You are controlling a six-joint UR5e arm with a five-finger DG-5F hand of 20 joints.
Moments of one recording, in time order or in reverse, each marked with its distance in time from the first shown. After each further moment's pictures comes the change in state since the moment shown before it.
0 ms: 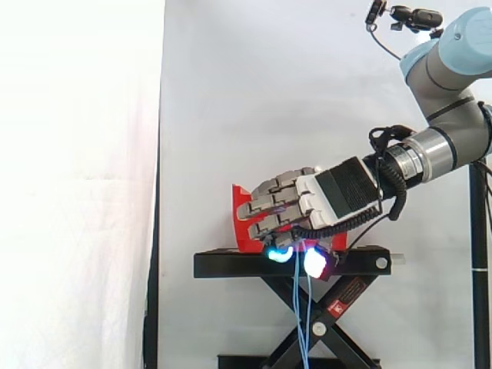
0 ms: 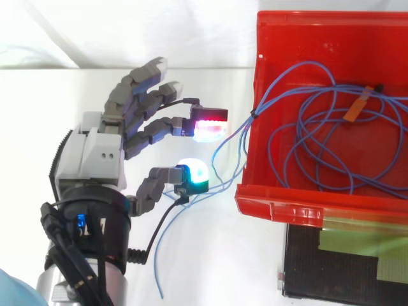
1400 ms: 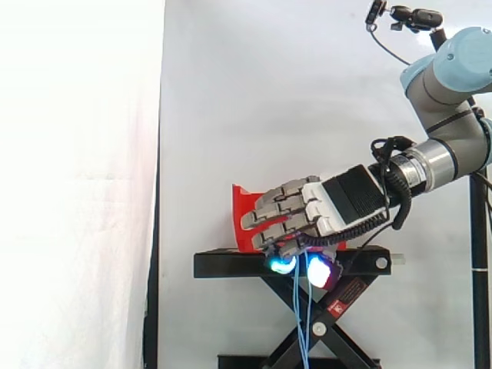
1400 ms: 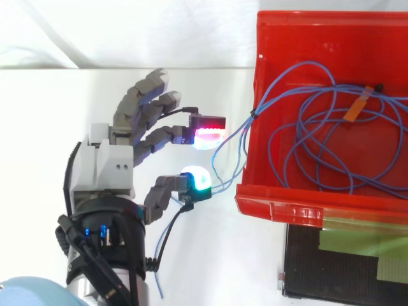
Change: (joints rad) arm -0.037 -0.001 -0.034 0.037 -0.108 0.028
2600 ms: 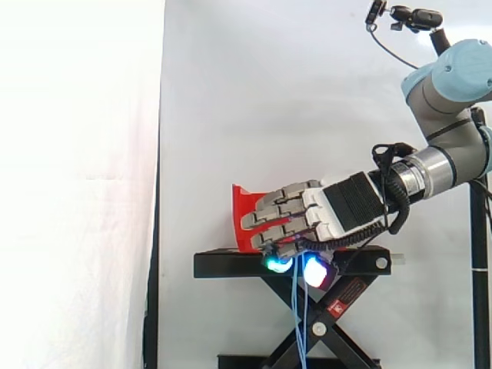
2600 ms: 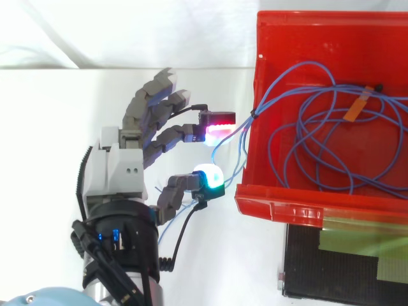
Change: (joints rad) arm -0.017 0.000 -0.026 0.043 -0.011 -0.069
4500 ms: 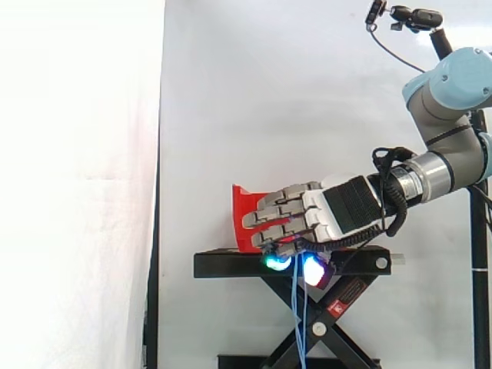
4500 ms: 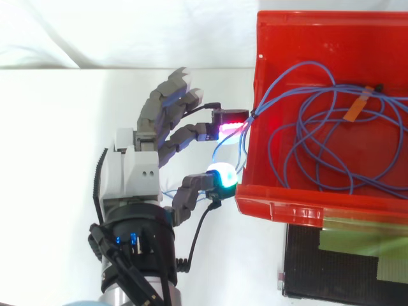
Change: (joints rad) arm -0.024 0.000 -0.016 0.036 -0.013 -0.025
